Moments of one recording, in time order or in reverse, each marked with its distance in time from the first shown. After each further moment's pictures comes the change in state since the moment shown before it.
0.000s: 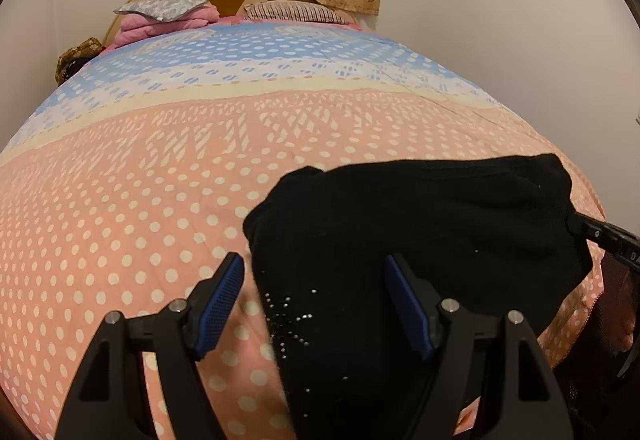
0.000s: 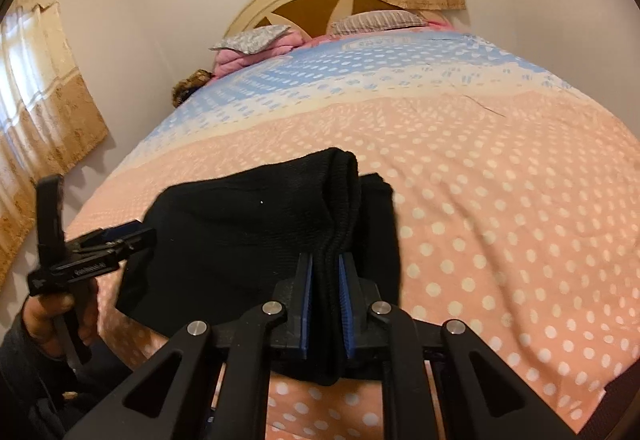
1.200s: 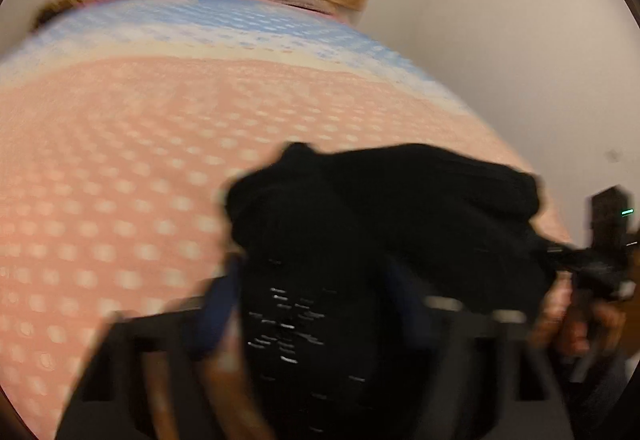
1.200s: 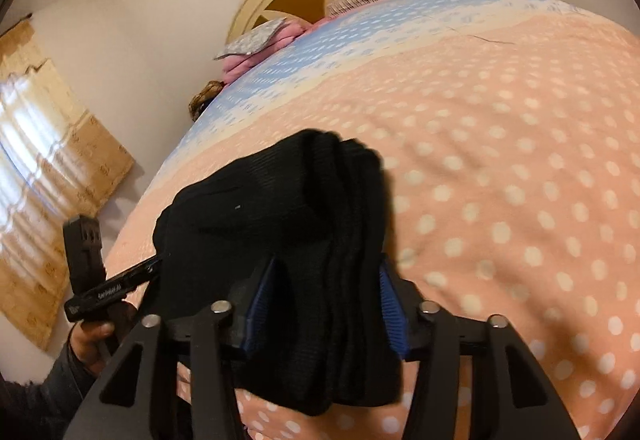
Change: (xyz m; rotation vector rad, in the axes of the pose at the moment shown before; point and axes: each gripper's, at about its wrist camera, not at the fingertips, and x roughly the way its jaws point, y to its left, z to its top) left arm 0.032 0.010 -0.013 -0.128 0.054 -0.249; right arm 0.049 -0.037 -0.011 0.166 0.044 0.186
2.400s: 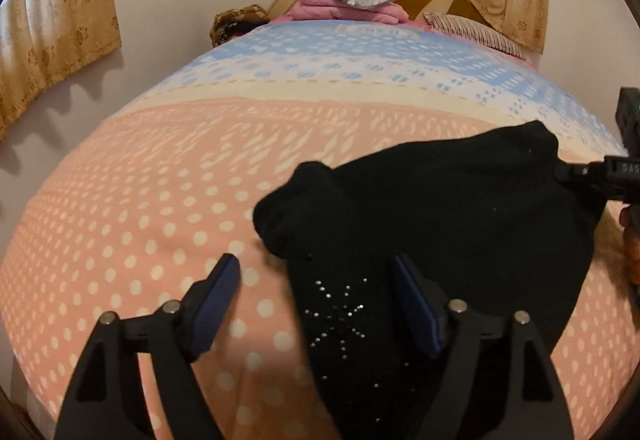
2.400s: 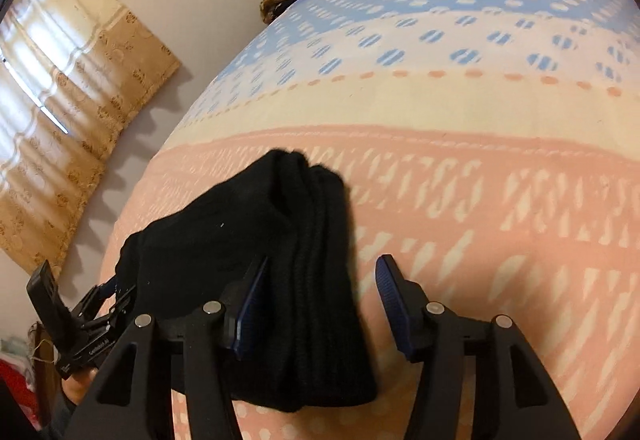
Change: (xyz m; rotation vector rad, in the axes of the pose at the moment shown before) left arm -0.117 0.224 0.030 -0.157 -0.137 0.691; right arm 0.352 0.225 0.142 -0.241 0.329 0.191
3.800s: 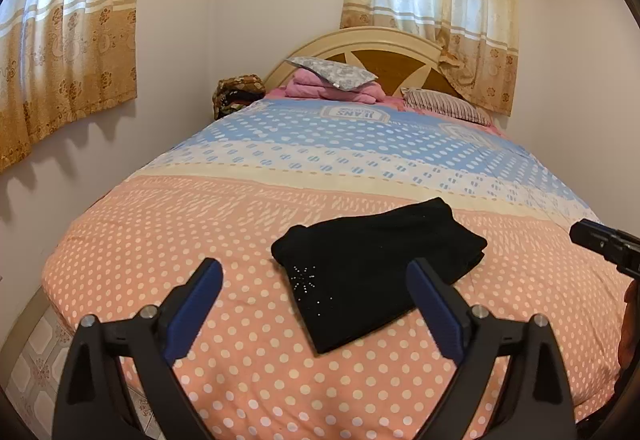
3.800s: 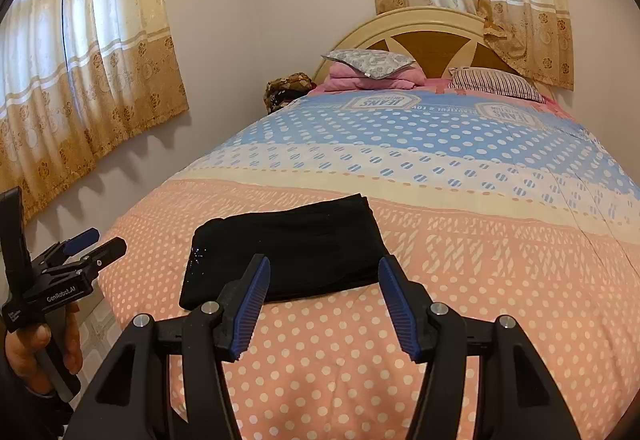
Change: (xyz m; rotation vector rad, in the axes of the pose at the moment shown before) left arm -0.149 0.011 -0.002 -0.044 -0.244 -0.083; right arm -0.209 0.156 -0.138 -0.228 -0.366 -0.261
